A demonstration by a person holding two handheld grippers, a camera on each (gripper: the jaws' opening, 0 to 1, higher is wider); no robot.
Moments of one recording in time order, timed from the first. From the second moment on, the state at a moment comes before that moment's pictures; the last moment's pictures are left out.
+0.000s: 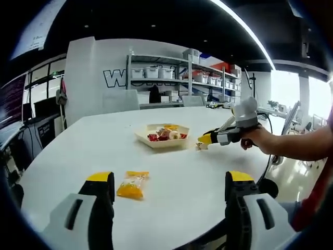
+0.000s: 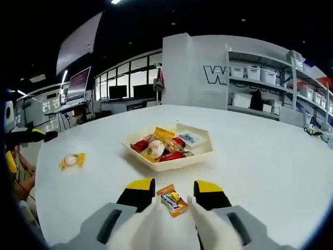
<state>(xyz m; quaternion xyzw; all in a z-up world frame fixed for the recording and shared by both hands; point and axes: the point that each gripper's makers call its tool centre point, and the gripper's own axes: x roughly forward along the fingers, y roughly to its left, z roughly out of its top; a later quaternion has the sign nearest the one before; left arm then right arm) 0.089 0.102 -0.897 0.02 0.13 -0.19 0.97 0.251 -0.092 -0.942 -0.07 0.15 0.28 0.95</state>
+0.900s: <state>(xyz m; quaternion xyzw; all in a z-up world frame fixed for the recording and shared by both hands) 0.090 0.094 -0.896 0.02 0.13 -0.20 0.97 0.269 -0.114 -0.933 0.03 0.17 0.20 0.96</state>
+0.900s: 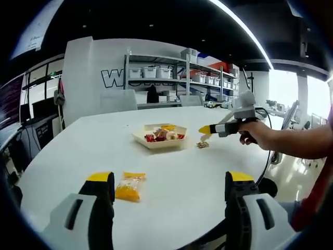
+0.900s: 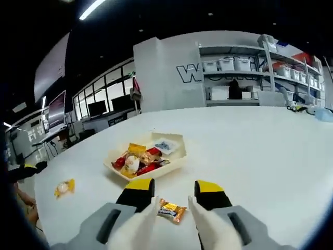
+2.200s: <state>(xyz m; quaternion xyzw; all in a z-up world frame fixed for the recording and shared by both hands) 0.088 0.104 -0.892 0.02 0.13 -0.19 0.97 0.285 -0.084 -0.876 0.05 0.12 0.27 0.95</state>
